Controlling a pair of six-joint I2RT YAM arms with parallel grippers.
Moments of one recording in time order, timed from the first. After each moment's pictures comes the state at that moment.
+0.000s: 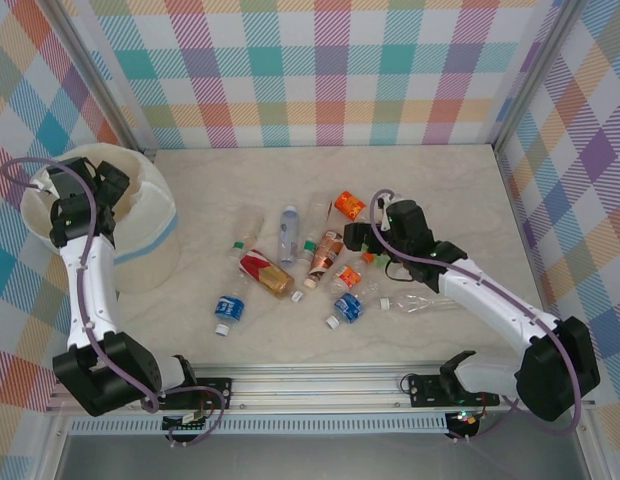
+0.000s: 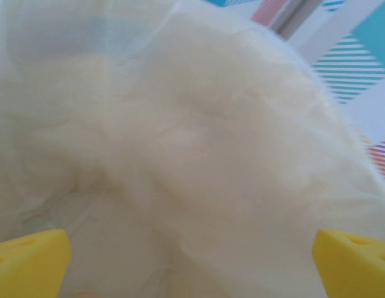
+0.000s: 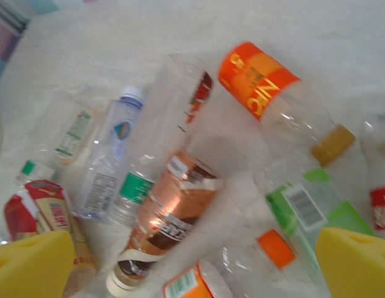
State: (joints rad) left arm 0.41 1.26 1.28 -0.54 -0.11 -0.58; right arm 0.55 1.21 0.86 -0.31 0.04 0.48
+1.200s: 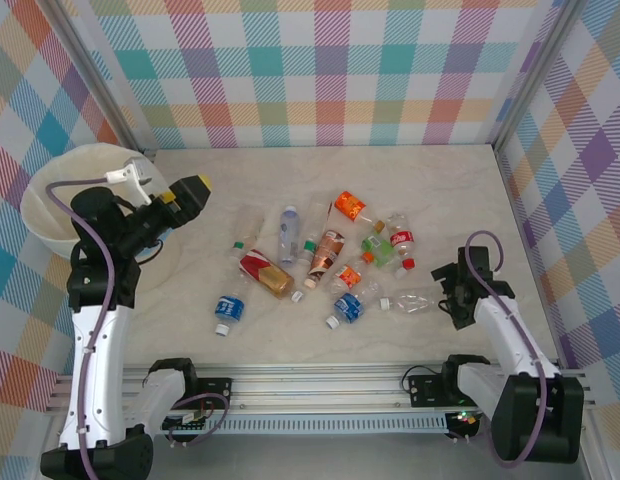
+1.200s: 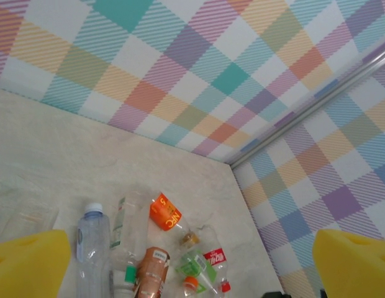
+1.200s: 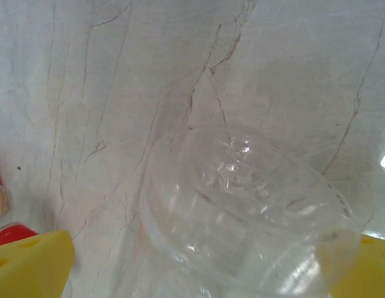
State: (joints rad) left arm 0.07 0.87 1.13 -0.47 0.60 -0.61; right arm -0.04 1.00 0.50 -0.65 0.04 1.15
